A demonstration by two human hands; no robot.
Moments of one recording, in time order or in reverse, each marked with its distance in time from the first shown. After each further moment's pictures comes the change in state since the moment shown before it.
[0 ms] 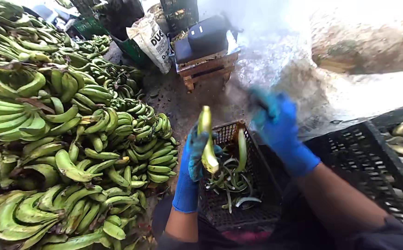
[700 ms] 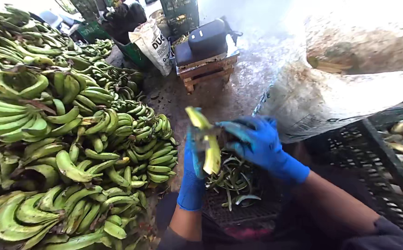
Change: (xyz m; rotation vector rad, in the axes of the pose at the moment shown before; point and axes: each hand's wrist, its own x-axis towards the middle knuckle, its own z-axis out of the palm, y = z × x) left_hand 0.001 -0.018 0.000 0.234 0.029 0.305; right_hand -0.031 -0.015 0.015 -0.032 0.033 -0.396
